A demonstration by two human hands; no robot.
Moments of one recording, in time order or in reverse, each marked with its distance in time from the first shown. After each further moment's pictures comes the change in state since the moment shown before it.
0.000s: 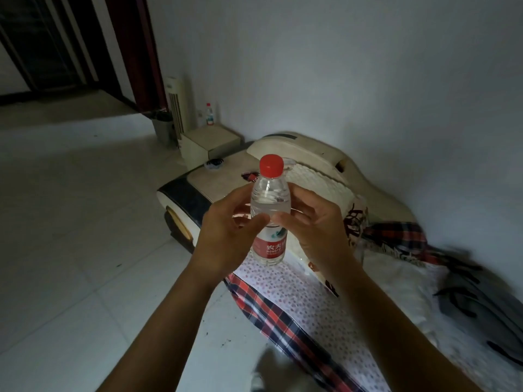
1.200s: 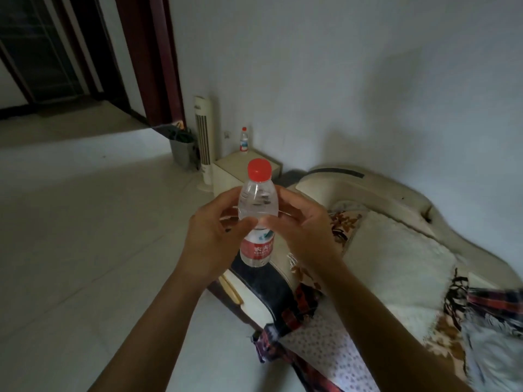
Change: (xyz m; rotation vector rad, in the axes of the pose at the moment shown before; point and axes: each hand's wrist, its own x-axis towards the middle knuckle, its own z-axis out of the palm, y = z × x) left_hand 0.354 -0.251 -0.325 -0.035 0.022 -0.023; right_hand 0.395 0.075 0.366 -0.014 -0.024 0.018
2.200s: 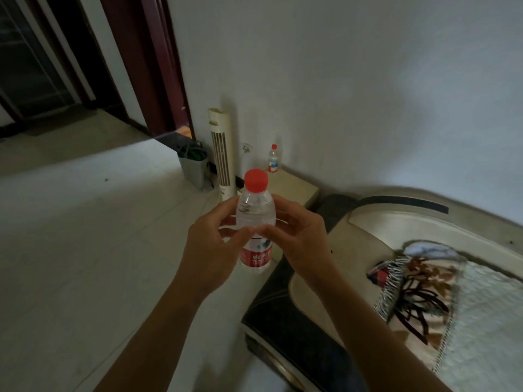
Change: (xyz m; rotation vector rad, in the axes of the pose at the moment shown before) left_hand 0.370 -0.186 -0.164 0.024 -0.092 -0.020; right_hand 0.377 0.116 0.198 0.079 0.056 0.067
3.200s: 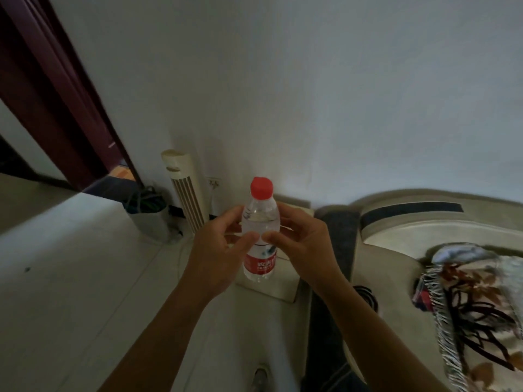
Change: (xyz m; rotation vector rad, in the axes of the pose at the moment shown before) left_hand 0.337 -0.139 -0.089 -0.034 -0.354 0.088; right_hand 0.288 0.094 0.104 -0.080 0.344 0.071
